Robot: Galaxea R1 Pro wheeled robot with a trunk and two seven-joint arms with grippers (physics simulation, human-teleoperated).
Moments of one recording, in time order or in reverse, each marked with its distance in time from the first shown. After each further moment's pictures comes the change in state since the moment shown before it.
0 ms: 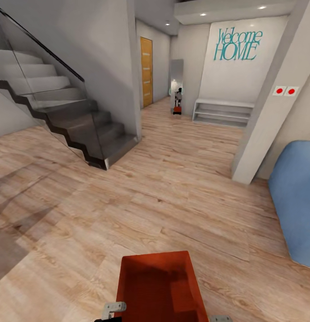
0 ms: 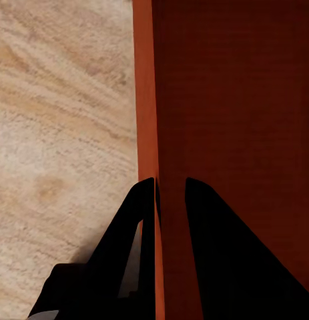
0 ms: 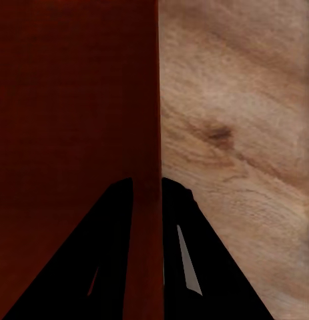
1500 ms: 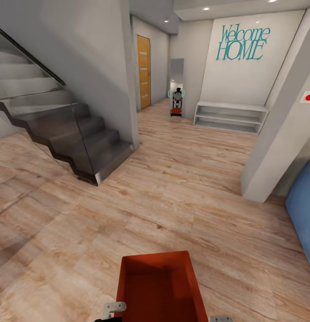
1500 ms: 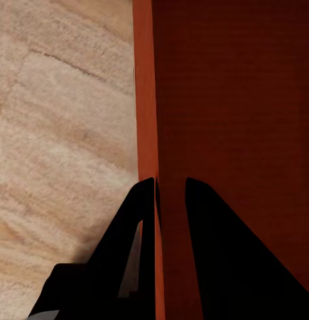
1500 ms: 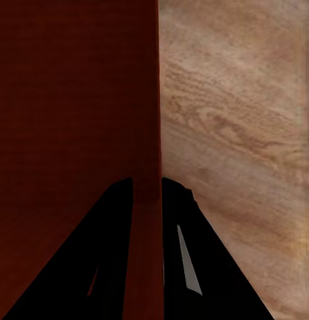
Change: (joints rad) left arm 0.000 0.000 0.000 0.000 0.000 0.000 0.000; right arm 0.000 0.000 0.000 0.000 0.000 0.000 0.000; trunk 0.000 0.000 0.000
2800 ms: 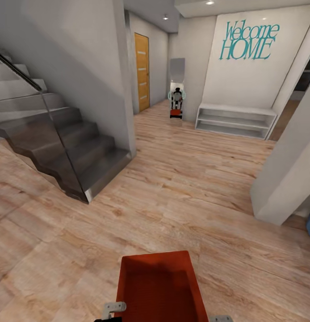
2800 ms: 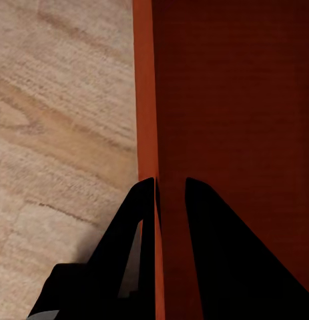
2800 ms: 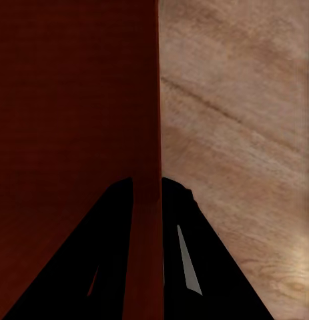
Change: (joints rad) left arm 0.000 0.000 0.000 0.000 0.000 0.000 0.000; right arm 0.000 0.000 0.000 0.000 -0.001 0.000 0.000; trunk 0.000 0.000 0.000
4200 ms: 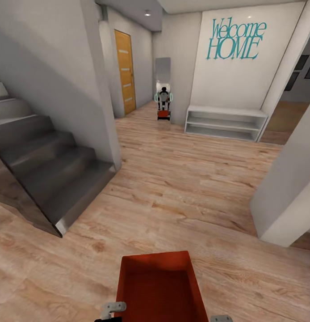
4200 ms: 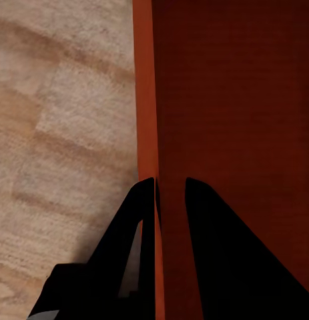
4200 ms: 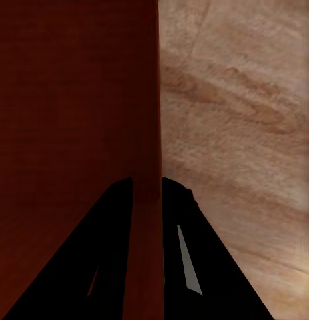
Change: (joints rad) left arm 0.000 0.001 -0.001 0.000 0.001 0.000 0.000; right arm 0.000 0.001 -0.001 0.000 0.001 0.000 0.000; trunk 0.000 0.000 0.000
